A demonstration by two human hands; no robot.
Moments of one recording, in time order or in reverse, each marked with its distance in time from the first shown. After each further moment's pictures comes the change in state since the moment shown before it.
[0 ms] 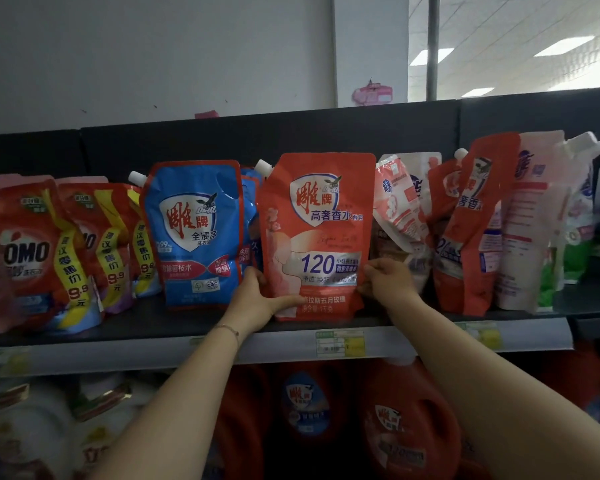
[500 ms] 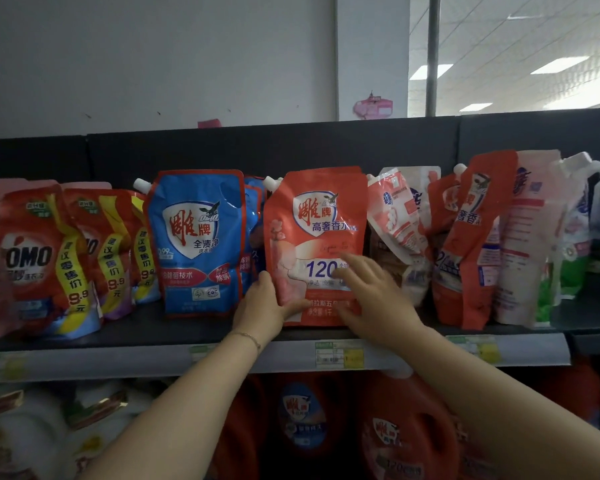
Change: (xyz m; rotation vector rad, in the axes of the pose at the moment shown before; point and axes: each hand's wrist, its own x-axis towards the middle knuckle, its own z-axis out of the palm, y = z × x) left_hand 0.001 0.012 0.014 0.361 0.120 0.125; right_hand -0.031 -0.003 -0.008 -1.044 -0.076 -1.064
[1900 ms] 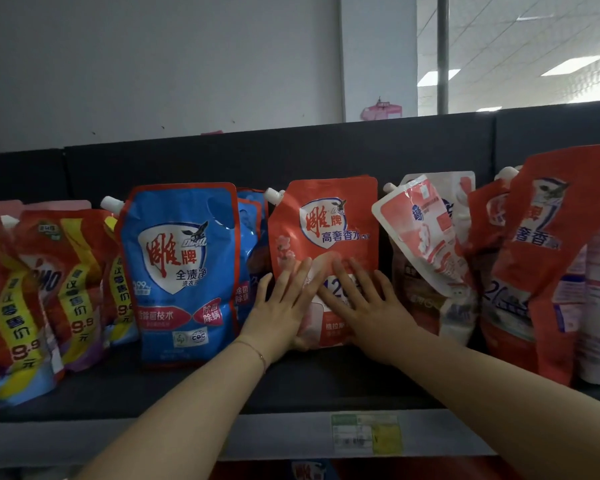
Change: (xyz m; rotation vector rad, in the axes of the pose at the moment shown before) left_hand 0.090 -0.019 0.031 0.839 0.045 0.592; right_hand 0.066 0.041 0.071 -0.405 -0.374 -0.011
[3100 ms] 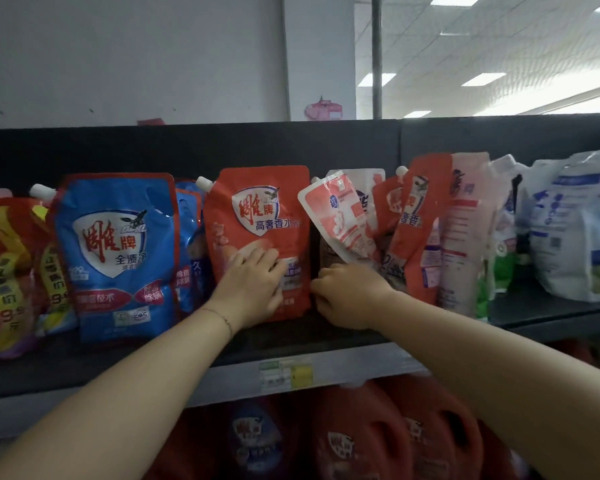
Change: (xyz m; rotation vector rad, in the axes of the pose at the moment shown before) left_hand 0.001 0.049 -0.074 -0.085 0.158 0.167; right_hand -0.079 0.034 -0.087 0.028 -0.107 -0.103
